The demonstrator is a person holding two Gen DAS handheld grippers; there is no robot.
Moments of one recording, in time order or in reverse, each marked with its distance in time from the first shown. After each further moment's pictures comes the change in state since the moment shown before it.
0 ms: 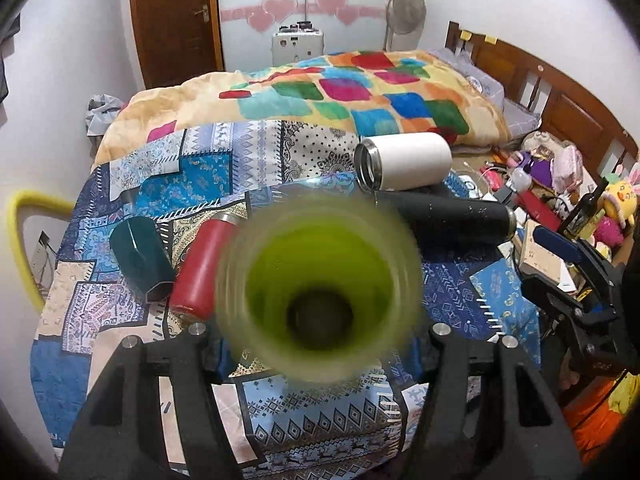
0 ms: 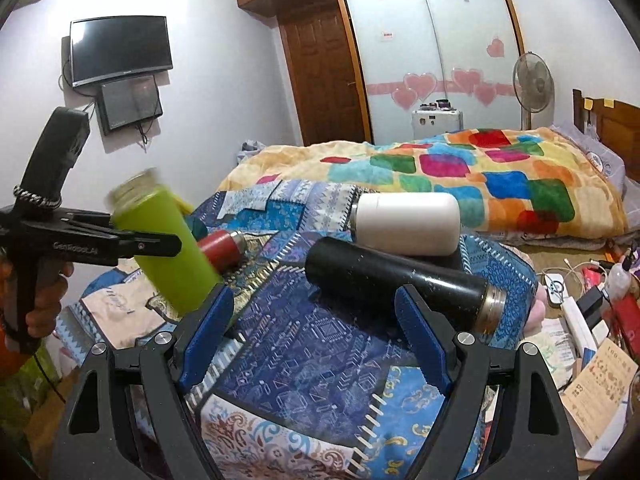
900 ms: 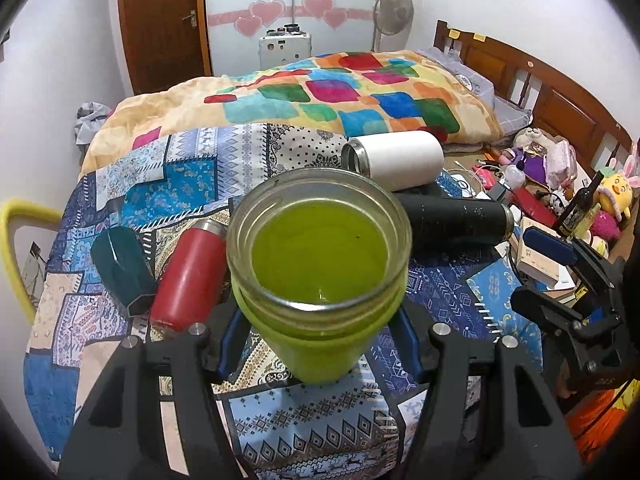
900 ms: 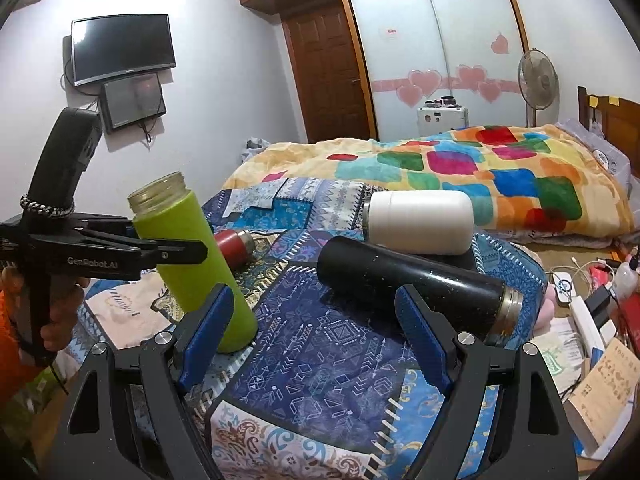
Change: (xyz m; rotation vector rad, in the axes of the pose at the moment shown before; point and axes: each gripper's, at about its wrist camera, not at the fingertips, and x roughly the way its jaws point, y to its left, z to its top) left arm 0.019 -0.010 0.002 0.042 -0.012 -0.021; right arm 0.008 0.006 -0.001 0.007 0.013 0.013
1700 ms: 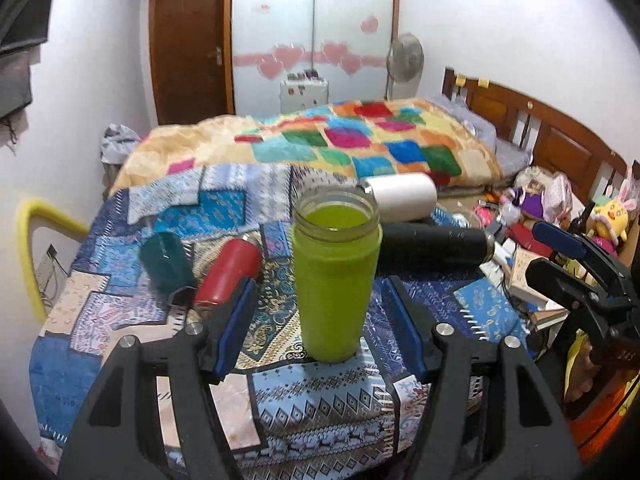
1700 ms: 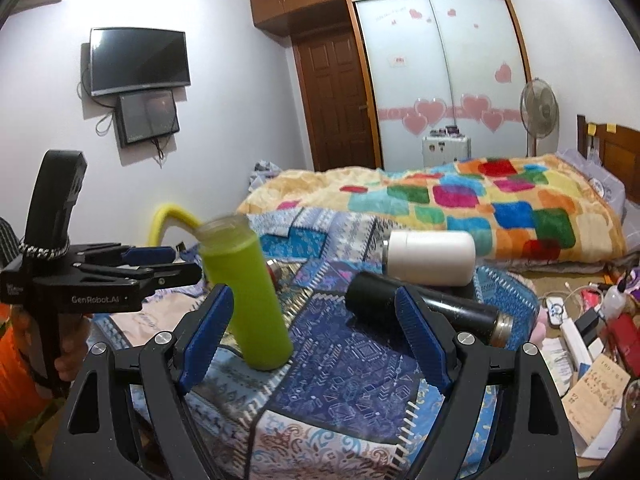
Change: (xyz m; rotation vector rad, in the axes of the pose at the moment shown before) left arm -0.089 0.006 -0.039 -0.056 -0.199 0.047; right arm -0.052 0.047 0.018 -0.041 -0.110 -0.007
